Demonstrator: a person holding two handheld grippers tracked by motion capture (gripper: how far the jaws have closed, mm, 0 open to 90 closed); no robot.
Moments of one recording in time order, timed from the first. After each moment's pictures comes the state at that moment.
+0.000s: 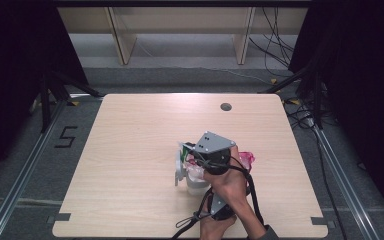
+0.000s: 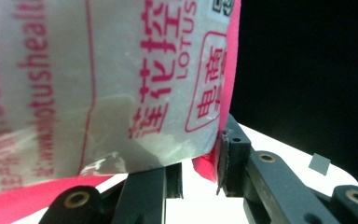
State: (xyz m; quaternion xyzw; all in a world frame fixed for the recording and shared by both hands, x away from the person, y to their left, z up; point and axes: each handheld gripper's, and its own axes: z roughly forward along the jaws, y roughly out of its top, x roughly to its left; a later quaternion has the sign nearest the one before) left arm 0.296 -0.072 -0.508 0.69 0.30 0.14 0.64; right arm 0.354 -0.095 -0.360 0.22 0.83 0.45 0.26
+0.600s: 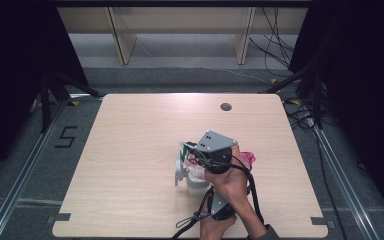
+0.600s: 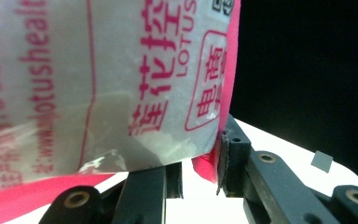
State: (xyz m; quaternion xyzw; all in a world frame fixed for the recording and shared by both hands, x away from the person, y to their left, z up) left arm 0.296 -0.074 -0.509 0.69 0.30 0.14 0.65; right arm 0.355 -0.098 -0.360 0.22 0.82 0.45 0.26
